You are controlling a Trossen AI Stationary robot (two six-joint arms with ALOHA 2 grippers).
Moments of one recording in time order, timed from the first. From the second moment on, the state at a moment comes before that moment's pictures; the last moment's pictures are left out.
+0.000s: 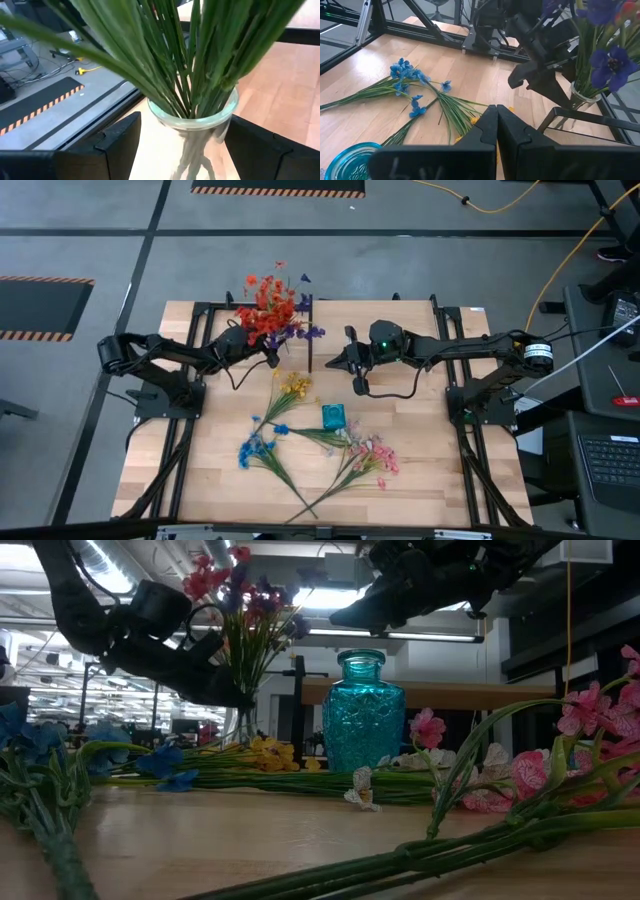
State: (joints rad) left arm 0.51 1.39 0.28 0.83 -0.21 0.05; right arm -0.22 1.48 0.89 0.25 -0.31 -0.27
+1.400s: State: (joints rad) left arm 0.52 1.41 0.28 0.90 -0.16 0.08; right arm -0.22 1.48 0.89 0.25 -0.31 -0.27
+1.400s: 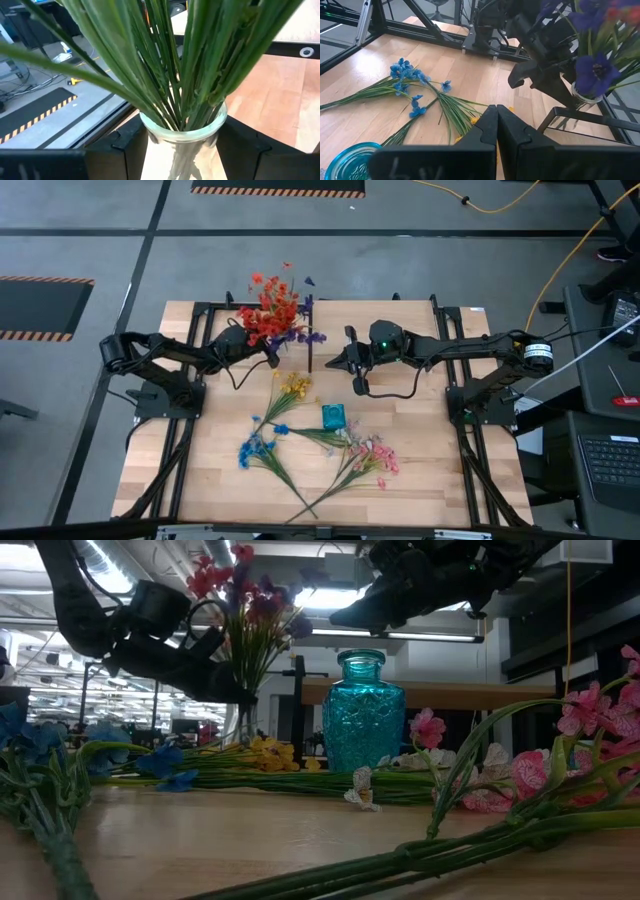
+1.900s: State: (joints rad) left arm 0.52 1.02 0.40 0.39 -0.14 0.06; right arm -0.22 1.47 0.89 0.25 -0.31 -0.27
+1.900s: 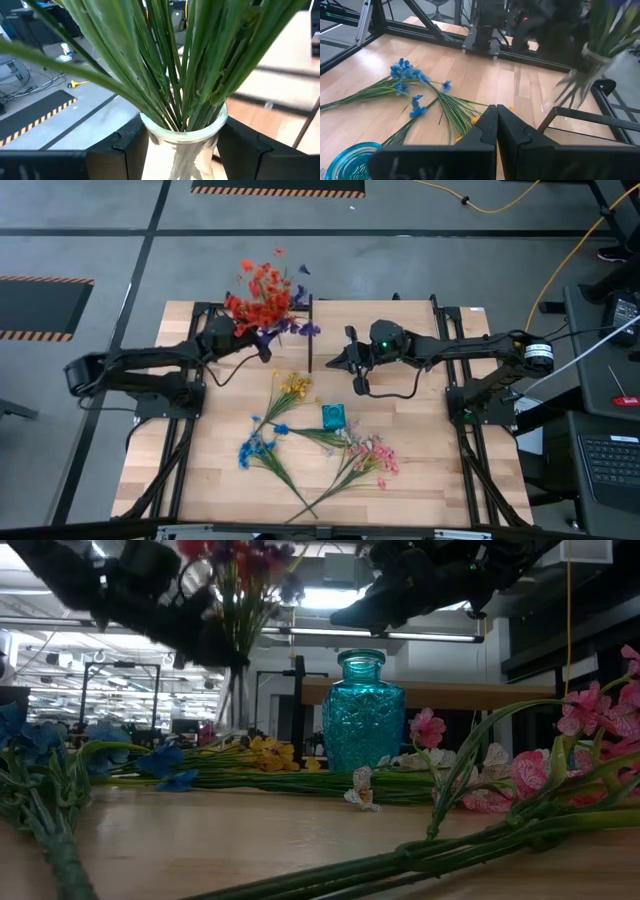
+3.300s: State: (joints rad) left arm 0.52 1.59 1.26 0.11 0.18 0.15; right arm -0.33 1.09 0.42 0.44 -0.31 -0.16
